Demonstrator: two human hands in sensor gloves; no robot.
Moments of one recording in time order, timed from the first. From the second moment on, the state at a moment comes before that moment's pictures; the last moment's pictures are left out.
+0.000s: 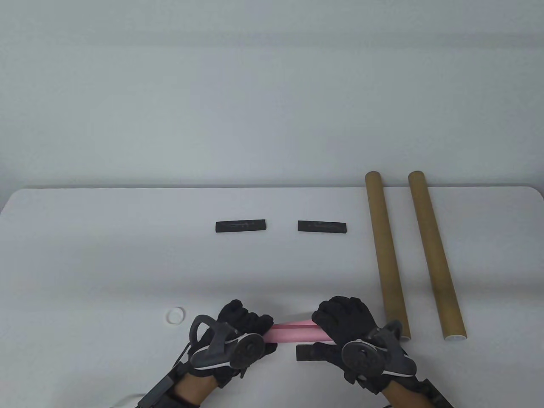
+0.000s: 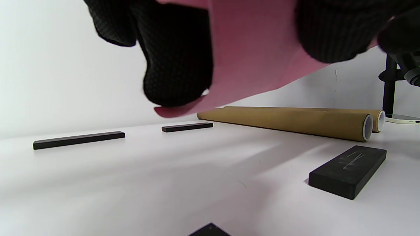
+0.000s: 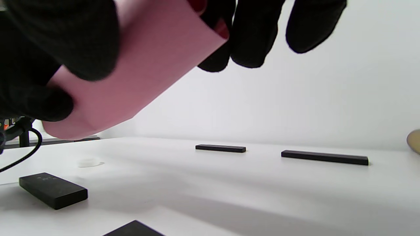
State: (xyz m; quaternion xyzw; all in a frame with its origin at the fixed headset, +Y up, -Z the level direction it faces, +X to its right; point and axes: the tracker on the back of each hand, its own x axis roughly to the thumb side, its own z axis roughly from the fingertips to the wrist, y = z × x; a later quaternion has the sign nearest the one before) left_hand -0.102 -0.704 -0.293 0.07 -0.31 0.00 0.95; right_hand 0.152 -0.689 -0.274 0.31 -0.15 0.94 0.07
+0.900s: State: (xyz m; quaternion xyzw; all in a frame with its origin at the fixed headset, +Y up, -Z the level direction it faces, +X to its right) left_hand -0.104 -0.699 -0.289 0.09 -0.32 0.00 0.94; right_hand 0.150 -0.687 -0.276 0.30 -0.14 0.94 0.10
